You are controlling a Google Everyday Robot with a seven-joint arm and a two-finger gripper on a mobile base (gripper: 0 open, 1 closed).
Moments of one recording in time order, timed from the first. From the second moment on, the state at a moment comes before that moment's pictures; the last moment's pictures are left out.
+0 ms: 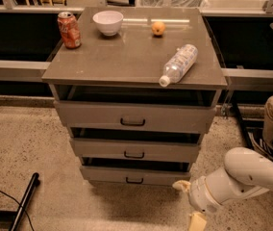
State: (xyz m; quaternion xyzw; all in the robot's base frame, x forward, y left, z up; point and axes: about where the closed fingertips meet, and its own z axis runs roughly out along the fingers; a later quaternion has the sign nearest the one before) arm 0.341 -0.125 0.549 -0.60 0.72 0.31 0.16
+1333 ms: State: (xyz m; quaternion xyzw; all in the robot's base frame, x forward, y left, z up) arm 0.398 -0.086 0.439 -0.49 0.72 0.33 0.35
